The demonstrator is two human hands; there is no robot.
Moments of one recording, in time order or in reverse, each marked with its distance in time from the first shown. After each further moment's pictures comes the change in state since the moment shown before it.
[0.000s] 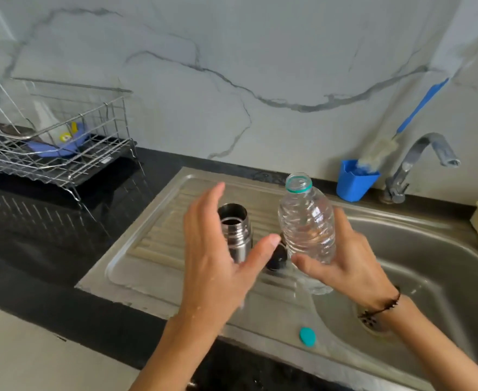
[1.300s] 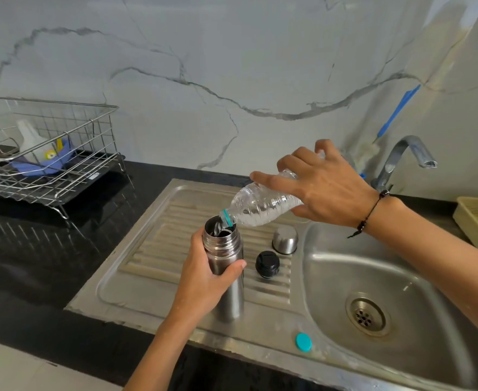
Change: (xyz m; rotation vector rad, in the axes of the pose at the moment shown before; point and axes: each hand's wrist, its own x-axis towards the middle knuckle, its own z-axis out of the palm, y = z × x) left_hand -0.003 -0.057 0.015 -0.109 -0.342 -0.500; right_hand 0.100 -0.011 -0.042 -1.111 -0.049 -0.651
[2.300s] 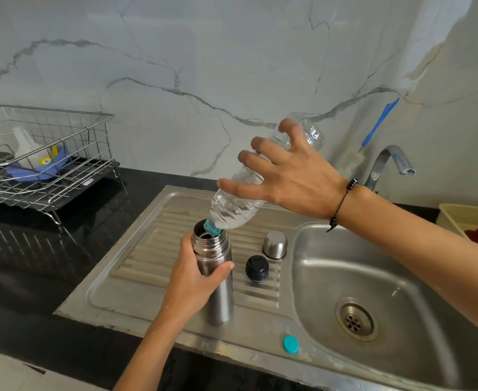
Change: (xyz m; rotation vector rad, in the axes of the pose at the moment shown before) left_hand -0.003 0.006 0.001 -0.017 0.010 -0.018; right_hand 0.022 0.005 -0.021 -0.355 0.331 -0.203
